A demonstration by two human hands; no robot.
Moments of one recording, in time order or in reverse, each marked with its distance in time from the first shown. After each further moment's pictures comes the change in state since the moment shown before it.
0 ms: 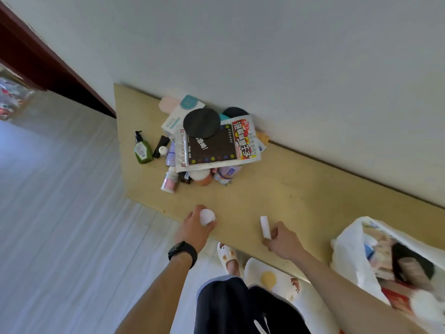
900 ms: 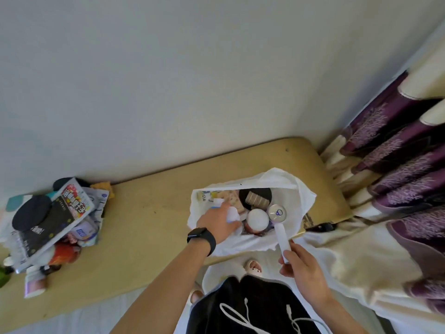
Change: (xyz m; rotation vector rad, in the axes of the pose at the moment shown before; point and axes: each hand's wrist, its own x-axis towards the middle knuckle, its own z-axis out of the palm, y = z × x) left_hand -0.184 0.281 0.265 0.738 -0.510 0.762; right_hand -0.272 0.303 -0.035 1.249 0.657 0.199
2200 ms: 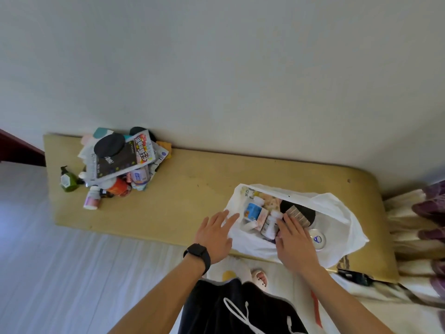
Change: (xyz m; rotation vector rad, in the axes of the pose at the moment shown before) left_hand -0.077 -0.068 0.037 0.144 0.210 -0.128; right_hand 0.126 -0.003 0.066 -1.357 -0.212 -0.765
